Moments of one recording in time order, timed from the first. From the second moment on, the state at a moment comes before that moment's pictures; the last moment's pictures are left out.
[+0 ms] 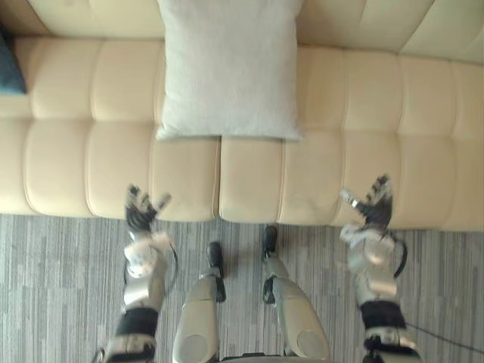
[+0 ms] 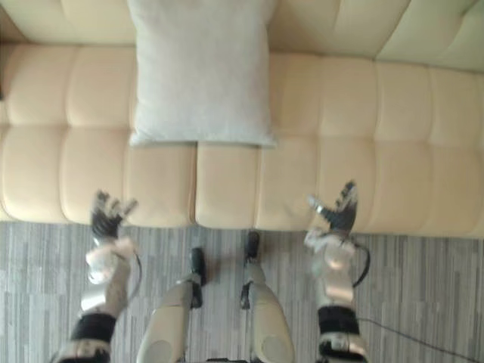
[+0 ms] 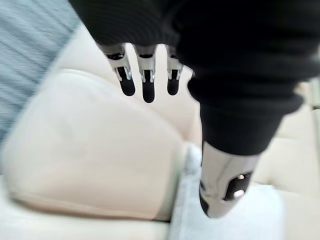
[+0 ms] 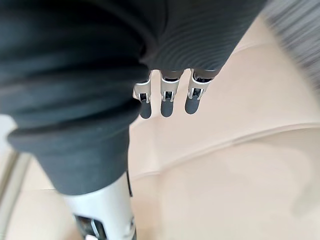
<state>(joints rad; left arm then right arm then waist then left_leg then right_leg) -0.02 0.11 0.08 0.42 -0.31 -0.18 0.27 -0.04 -0.06 -0.19 0.30 0.13 -0.13 -0.31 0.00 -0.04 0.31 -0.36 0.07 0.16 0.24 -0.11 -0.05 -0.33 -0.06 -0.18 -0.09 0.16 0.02</state>
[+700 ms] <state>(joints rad) 0.11 0.07 0.10 0.97 0.00 -0.10 0.19 0.08 -0.05 -0.20 0.94 0.08 -0.08 -0.19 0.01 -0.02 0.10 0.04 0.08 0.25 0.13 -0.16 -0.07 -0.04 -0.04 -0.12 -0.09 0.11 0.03</state>
